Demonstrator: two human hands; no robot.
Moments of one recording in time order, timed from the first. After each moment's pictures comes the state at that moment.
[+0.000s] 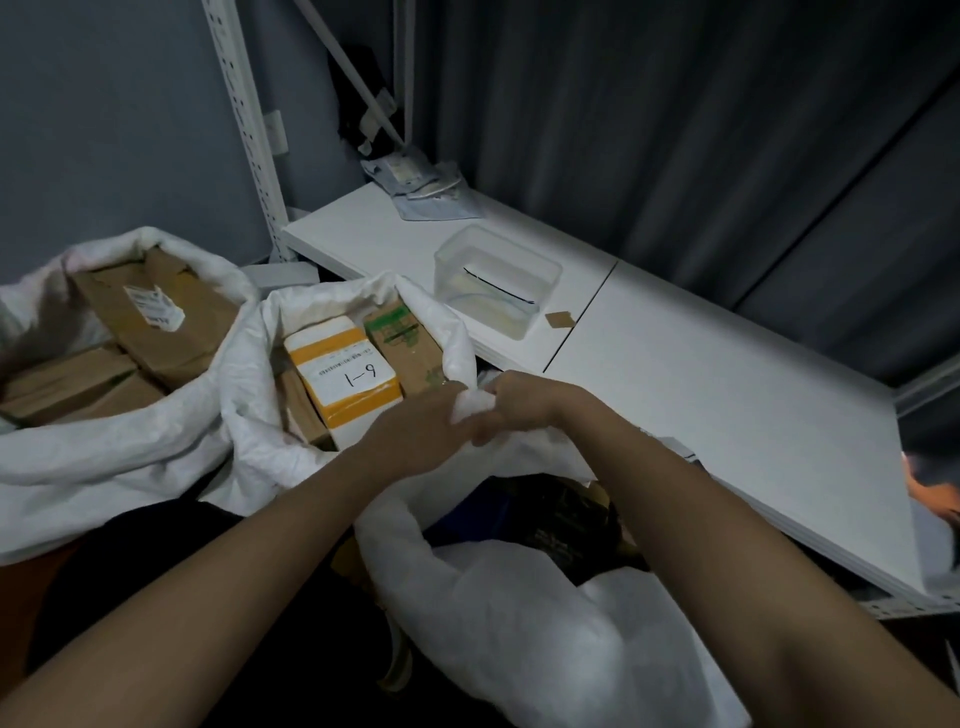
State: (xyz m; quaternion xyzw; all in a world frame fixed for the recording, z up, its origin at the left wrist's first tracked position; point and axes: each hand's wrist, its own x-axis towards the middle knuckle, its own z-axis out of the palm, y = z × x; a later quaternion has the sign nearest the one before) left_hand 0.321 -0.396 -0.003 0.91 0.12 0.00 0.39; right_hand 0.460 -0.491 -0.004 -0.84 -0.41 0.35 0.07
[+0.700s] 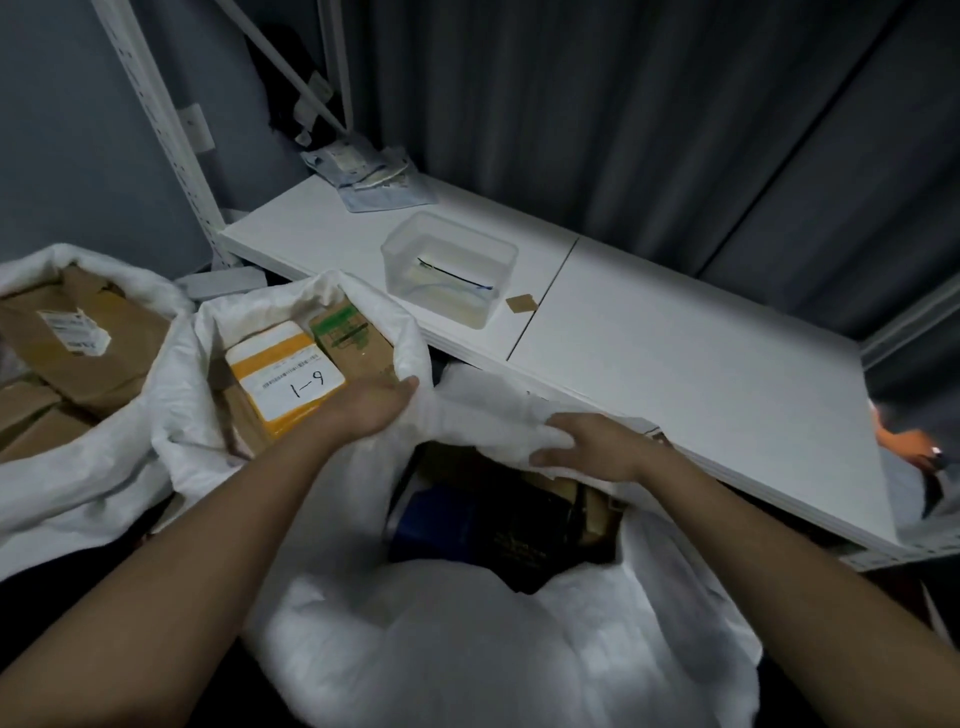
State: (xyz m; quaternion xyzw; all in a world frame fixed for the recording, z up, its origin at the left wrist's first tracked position) left_hand 0.379 -0.370 -0.035 0.88 0.28 -0.15 0.35; right_hand 0.493 -0.630 -0.032 -0.87 -0.36 0.30 0.14
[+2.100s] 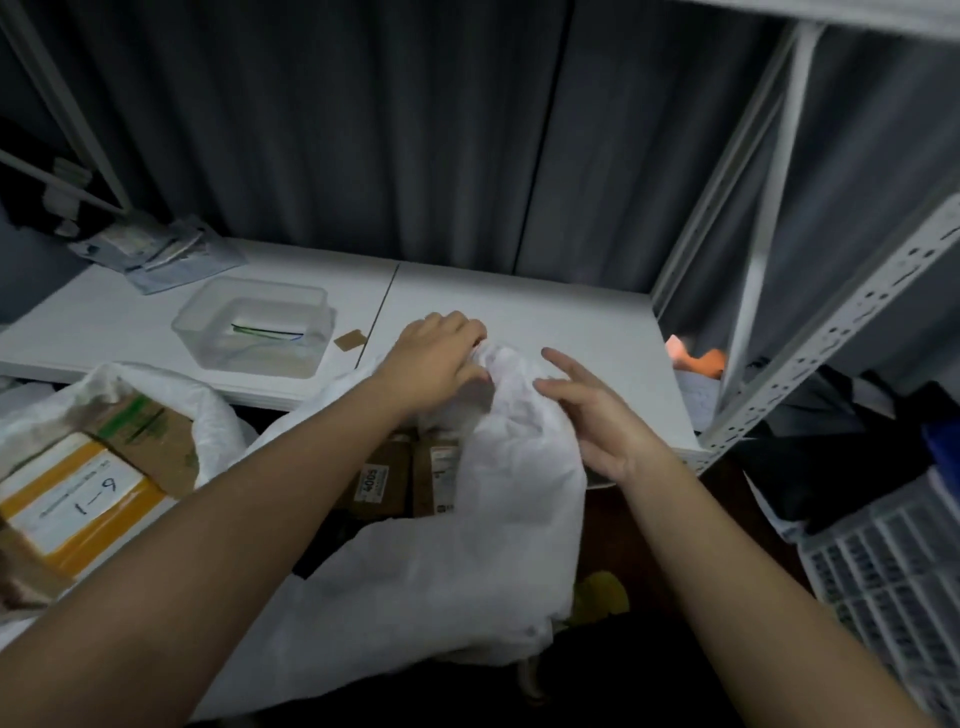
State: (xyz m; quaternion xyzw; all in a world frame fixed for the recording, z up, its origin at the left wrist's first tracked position) left_hand 0.509 -0.607 0.052 0.98 -0.16 0.09 0.11; right_hand 0.486 -0.807 0.052 -0.56 0.07 0.24 0.79
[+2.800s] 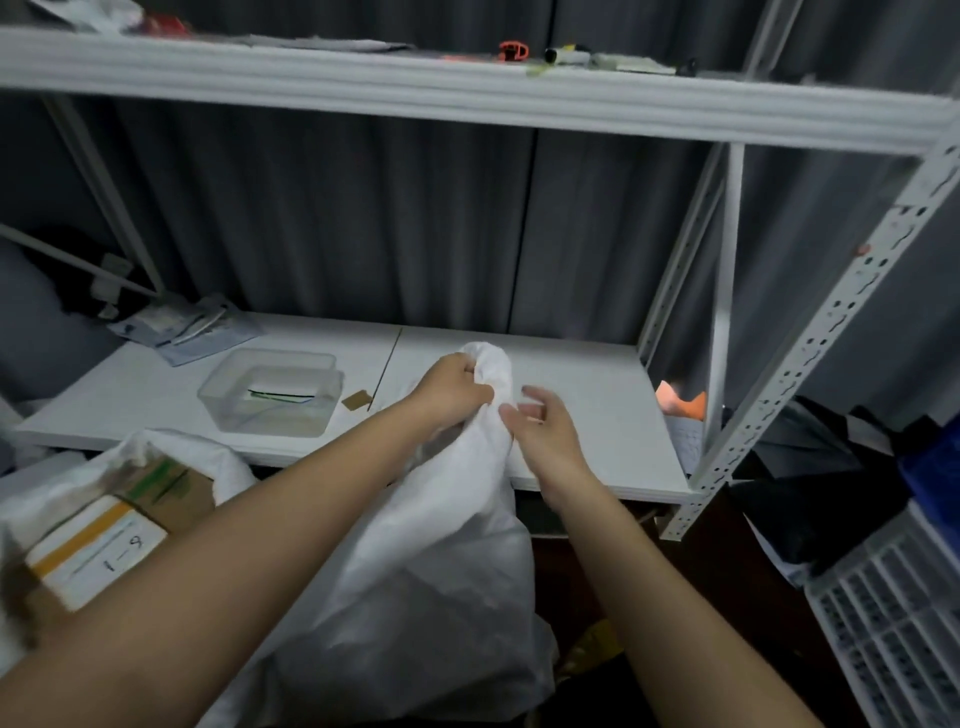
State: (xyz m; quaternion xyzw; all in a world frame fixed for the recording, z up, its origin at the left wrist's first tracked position) left_hand 0.486 -0.646 0.121 0.88 0.04 -0.05 0.48; right_hand 0.454 -0.775 0.094 -0.73 0.05 0.07 0.68
